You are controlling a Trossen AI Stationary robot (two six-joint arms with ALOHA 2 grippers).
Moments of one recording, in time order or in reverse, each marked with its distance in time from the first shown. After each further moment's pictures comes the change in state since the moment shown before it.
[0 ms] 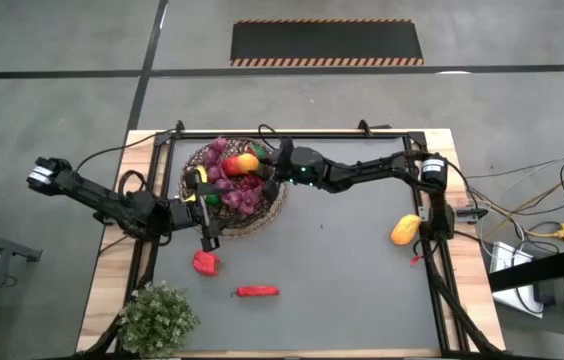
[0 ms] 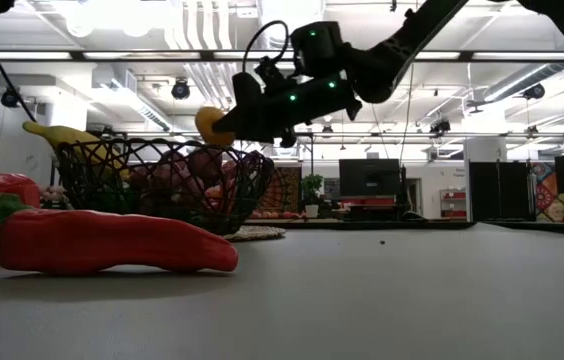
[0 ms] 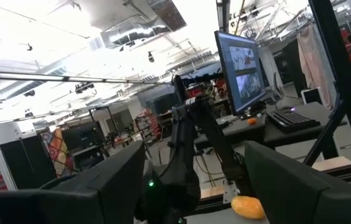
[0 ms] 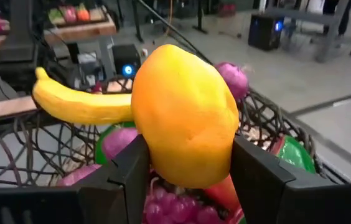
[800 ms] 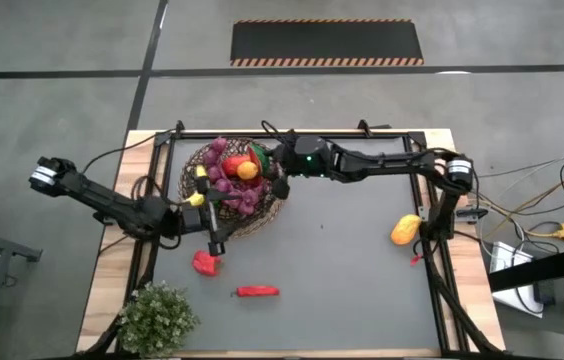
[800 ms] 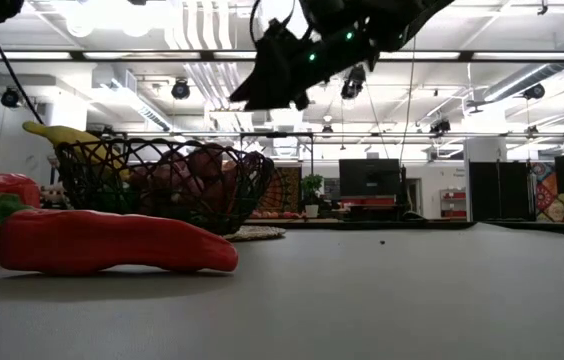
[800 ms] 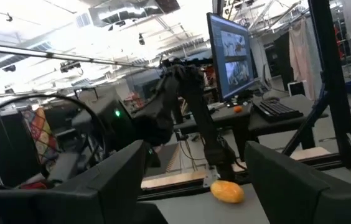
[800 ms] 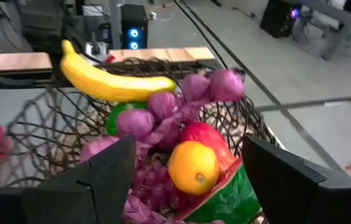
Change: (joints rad) left arm 0.000 0.083 -0.002 0.005 0.005 -0.113; right arm 0.009 -0.191 0.062 -0.410 -0.040 -0.163
